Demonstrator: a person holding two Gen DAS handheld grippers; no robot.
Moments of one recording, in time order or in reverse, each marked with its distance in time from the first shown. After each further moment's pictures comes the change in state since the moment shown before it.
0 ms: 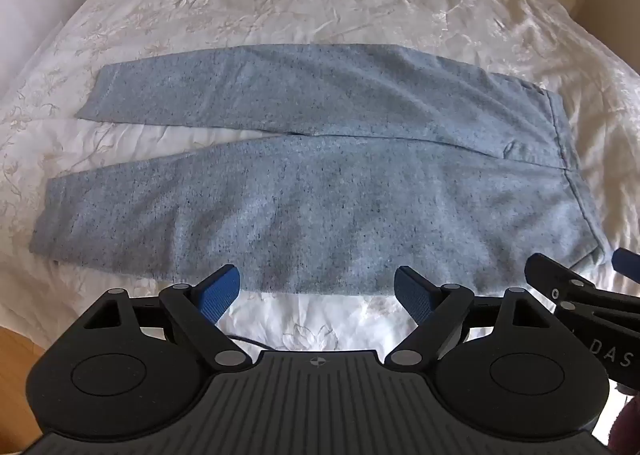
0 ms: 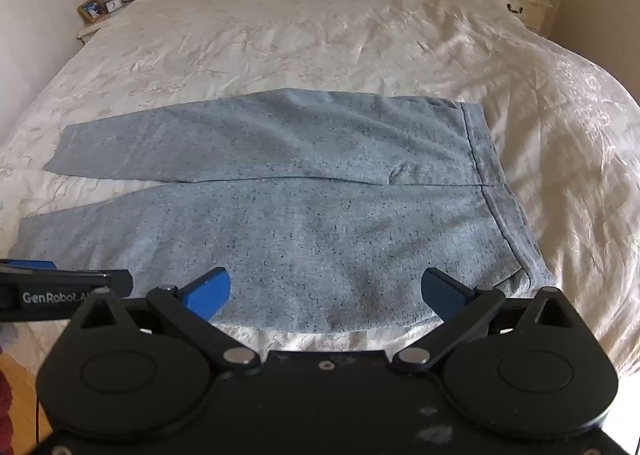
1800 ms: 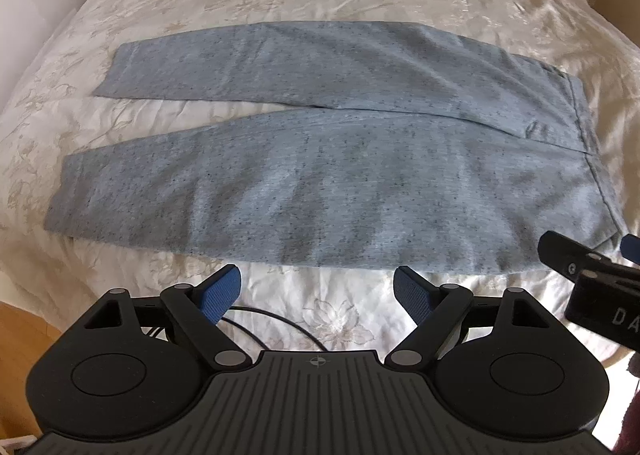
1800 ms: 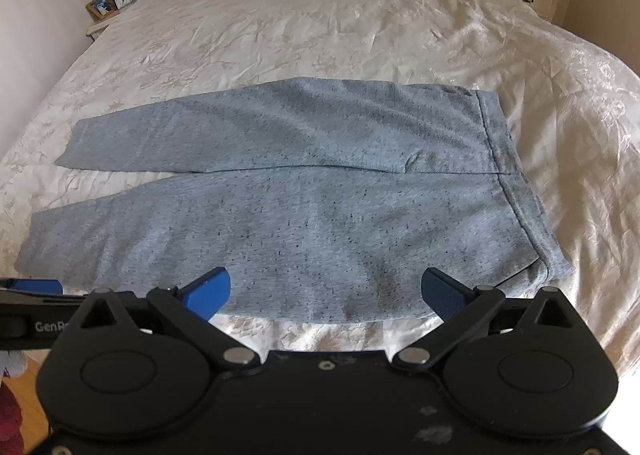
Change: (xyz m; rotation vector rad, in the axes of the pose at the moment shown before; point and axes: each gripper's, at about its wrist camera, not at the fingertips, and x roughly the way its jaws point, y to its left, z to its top) left arm 0.002 0.011 -0.015 -0.018 0.039 0.051; right arm 0.004 -0.002 -0.004 0.004 0.021 0.055
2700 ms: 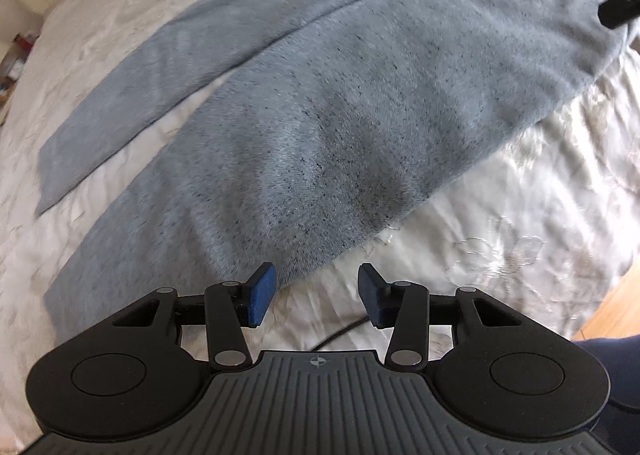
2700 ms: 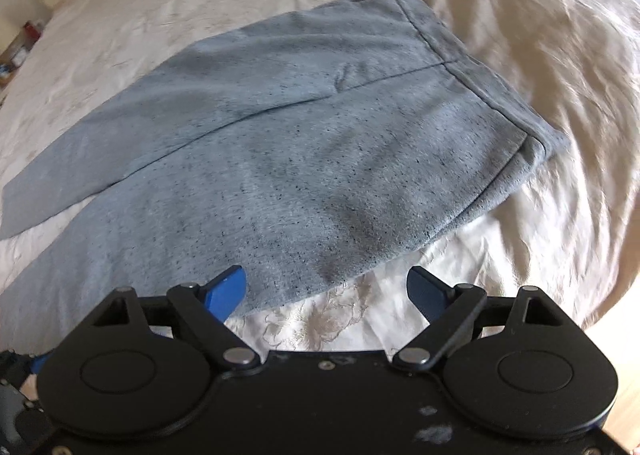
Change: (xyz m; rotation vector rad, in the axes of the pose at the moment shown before) left arm 0.118 0.049 -0.033 0.617 -0.038 0.005; right arm 0.069 -0.021 -0.026 0.364 0.106 -0.151
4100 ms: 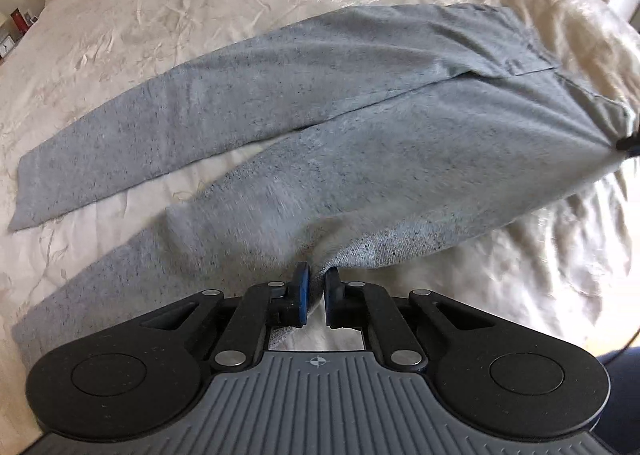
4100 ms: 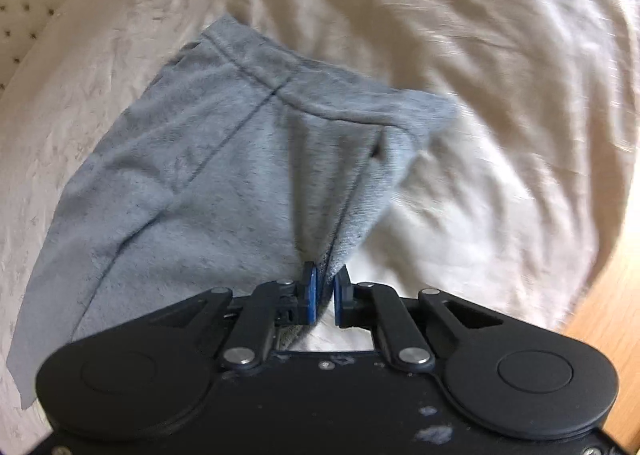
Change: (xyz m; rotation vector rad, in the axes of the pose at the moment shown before) left arm -0.029 0.060 0.028 -0.144 -0.160 -0.169; right arm 0.029 -0.144 0.046 0.417 0.002 -0.048
